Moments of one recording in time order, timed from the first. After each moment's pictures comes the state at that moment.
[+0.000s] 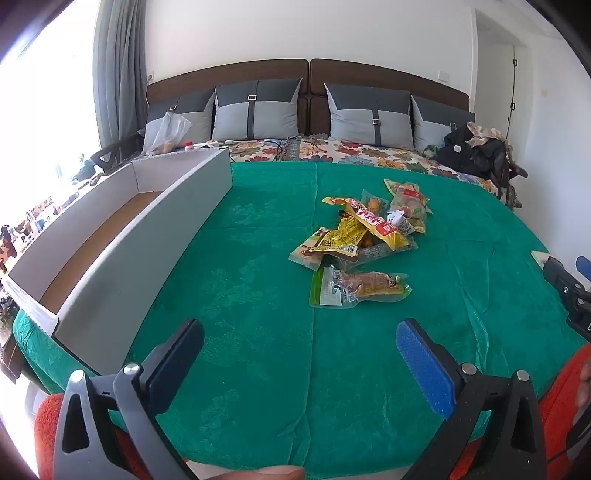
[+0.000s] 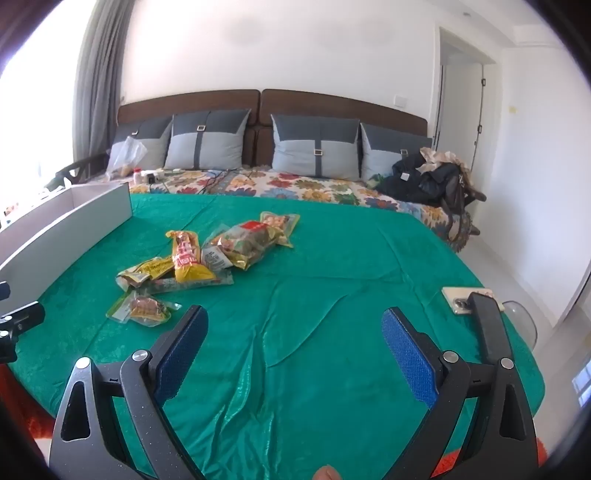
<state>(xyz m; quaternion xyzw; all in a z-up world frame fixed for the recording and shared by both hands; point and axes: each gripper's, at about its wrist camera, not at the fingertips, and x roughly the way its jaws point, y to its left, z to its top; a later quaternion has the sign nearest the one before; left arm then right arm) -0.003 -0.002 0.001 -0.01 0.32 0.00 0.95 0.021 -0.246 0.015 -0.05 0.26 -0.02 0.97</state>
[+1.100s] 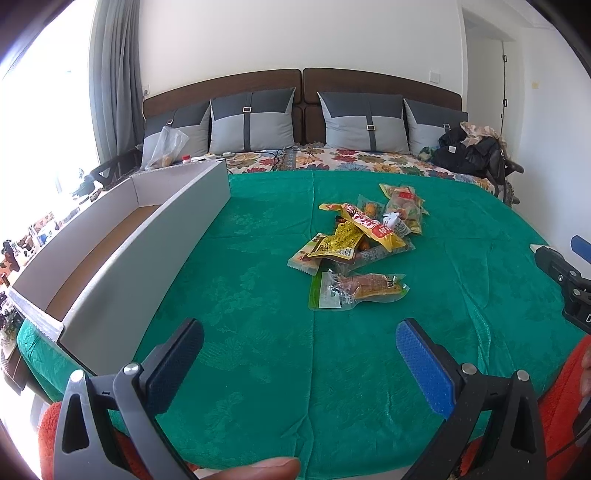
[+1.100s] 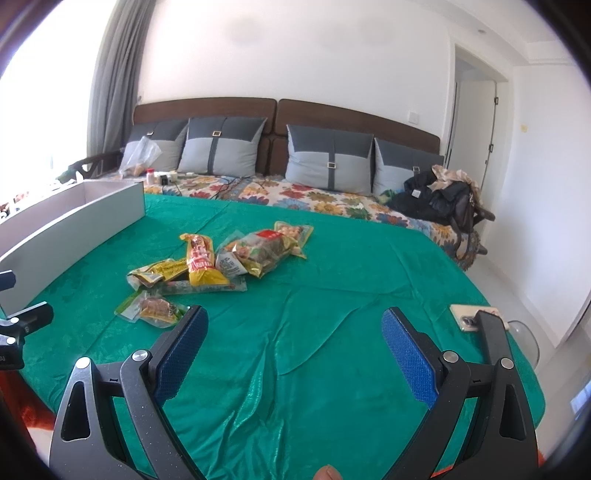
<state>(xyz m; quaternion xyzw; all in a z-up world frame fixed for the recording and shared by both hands) -0.012 -0.004 -0.003 0.01 0.32 0.00 0.95 0.018 -0.232 0.013 -0.07 0.23 0.00 0.97</state>
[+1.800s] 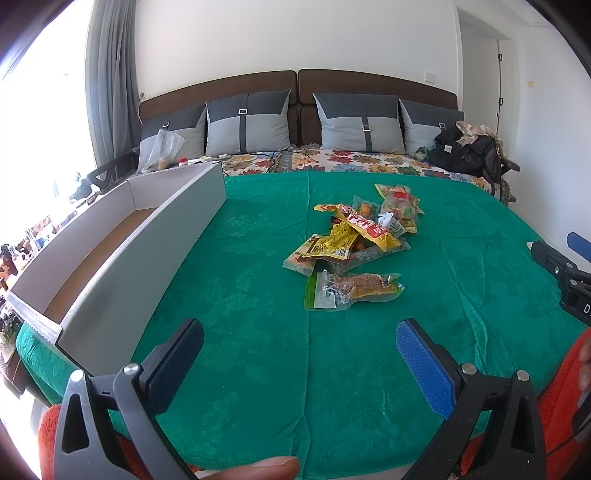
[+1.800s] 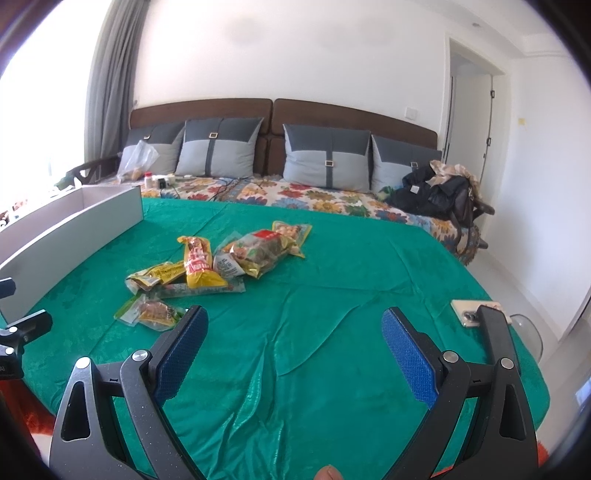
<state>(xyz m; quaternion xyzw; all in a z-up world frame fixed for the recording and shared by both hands) -0.012 -0.008 -0.002 0.01 0.32 0.00 0.95 0.020 -0.237 0.013 -0.06 0.23 0.00 0.97</state>
